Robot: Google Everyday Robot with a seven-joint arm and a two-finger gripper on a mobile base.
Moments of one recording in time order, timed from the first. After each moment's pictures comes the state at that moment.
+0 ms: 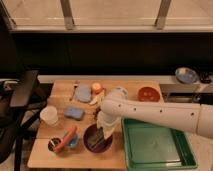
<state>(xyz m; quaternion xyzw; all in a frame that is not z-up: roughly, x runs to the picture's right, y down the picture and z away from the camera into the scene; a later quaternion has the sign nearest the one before) 0.000 0.214 0.750 -0.30 -0.20 -0.25 0.90</state>
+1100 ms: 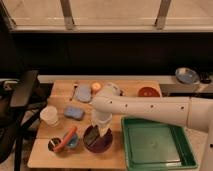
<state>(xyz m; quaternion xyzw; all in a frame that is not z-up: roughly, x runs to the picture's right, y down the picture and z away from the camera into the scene) -0.034 0.216 0.740 -0.30 -0.21 -0.30 0.88</state>
